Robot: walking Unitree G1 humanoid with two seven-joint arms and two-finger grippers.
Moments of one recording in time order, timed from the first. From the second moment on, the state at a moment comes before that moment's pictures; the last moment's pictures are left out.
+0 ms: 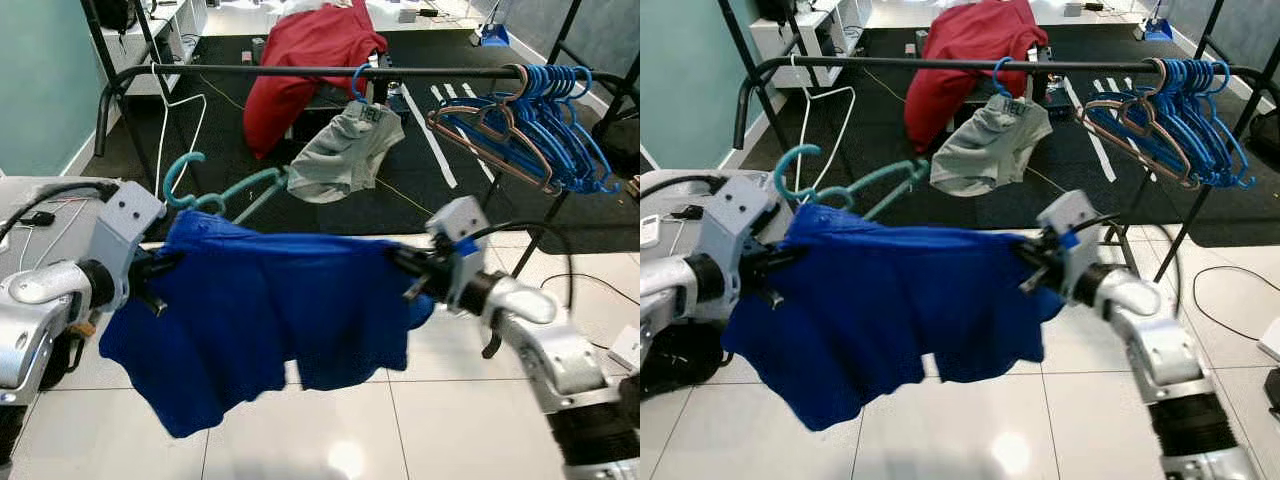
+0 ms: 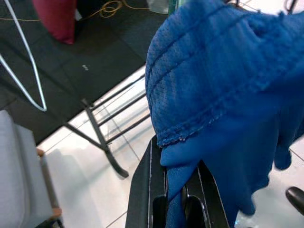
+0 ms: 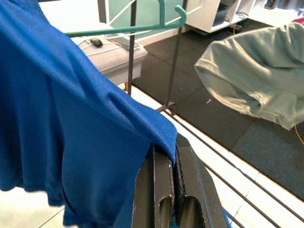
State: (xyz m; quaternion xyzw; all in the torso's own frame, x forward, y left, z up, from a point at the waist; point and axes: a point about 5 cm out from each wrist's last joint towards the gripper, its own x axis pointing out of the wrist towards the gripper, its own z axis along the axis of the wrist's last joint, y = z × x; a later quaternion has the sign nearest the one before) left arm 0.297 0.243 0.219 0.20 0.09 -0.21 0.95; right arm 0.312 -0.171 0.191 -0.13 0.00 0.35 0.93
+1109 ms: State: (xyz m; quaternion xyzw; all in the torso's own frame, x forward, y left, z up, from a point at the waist) left arm 0.304 0.214 0.259 0.00 -0.13 -0.22 0.97; right arm 0.276 -0.119 0.196 0.01 0.01 0.51 0.86
